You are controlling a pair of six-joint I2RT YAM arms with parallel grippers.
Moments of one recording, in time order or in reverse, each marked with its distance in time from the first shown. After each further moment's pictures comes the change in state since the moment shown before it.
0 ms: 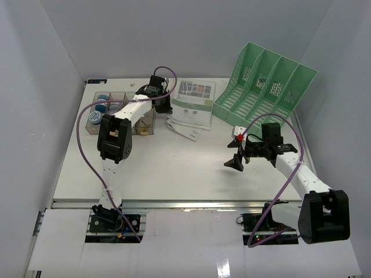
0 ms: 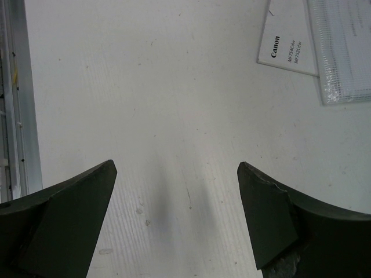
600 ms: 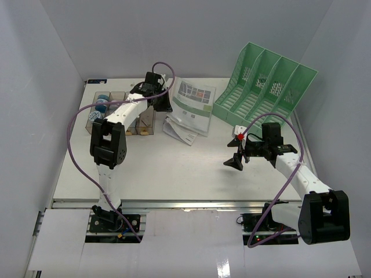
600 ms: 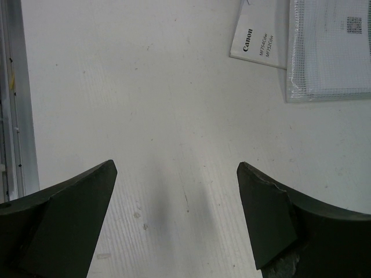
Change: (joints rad) left arm 0.000 -0.142 -0.067 -0.044 0.073 0.029; right arm 0.000 -0.005 -0.015 0.044 -0.002 0.037
